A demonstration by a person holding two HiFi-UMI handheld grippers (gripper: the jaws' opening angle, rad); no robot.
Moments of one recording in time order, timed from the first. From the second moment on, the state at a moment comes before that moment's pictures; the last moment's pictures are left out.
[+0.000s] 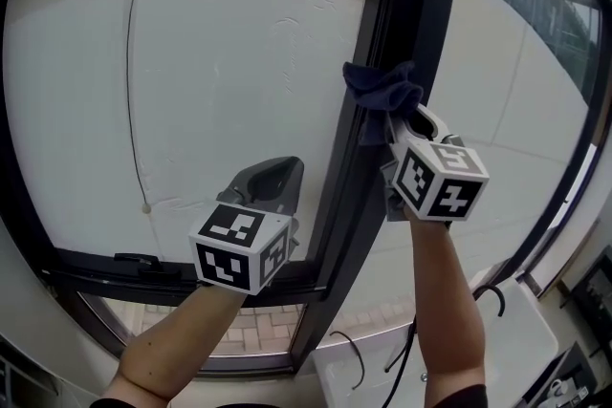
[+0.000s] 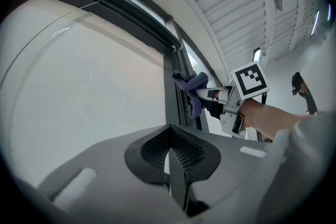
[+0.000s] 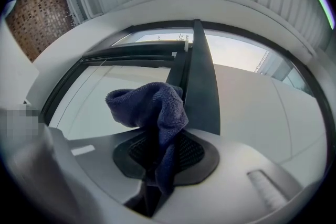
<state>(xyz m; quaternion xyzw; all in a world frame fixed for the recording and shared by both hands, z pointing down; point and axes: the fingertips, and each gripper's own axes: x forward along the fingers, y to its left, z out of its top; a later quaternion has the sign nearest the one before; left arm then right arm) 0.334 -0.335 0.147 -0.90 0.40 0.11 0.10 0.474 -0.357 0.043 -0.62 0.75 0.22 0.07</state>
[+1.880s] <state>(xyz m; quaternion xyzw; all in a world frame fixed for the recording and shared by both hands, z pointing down) 0.360 -0.330 0.320 -0.92 0.38 0.04 0.00 0.477 -0.369 0.339 -0.65 0.75 0.07 0.01</state>
